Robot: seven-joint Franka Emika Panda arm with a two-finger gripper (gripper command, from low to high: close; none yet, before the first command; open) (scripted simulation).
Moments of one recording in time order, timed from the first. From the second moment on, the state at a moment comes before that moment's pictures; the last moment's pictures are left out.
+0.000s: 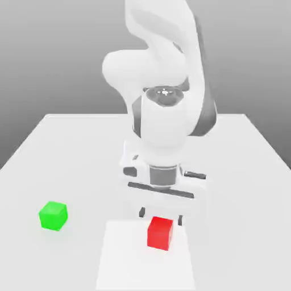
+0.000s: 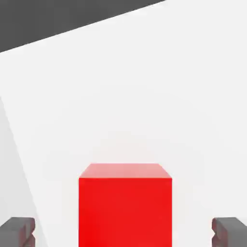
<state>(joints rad) 0.02 0.17 0.06 -2.79 -0.05 2.95 1.23</state>
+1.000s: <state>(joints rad) -0.32 -0.12 -0.27 -2.80 -0.08 2.68 0.55</state>
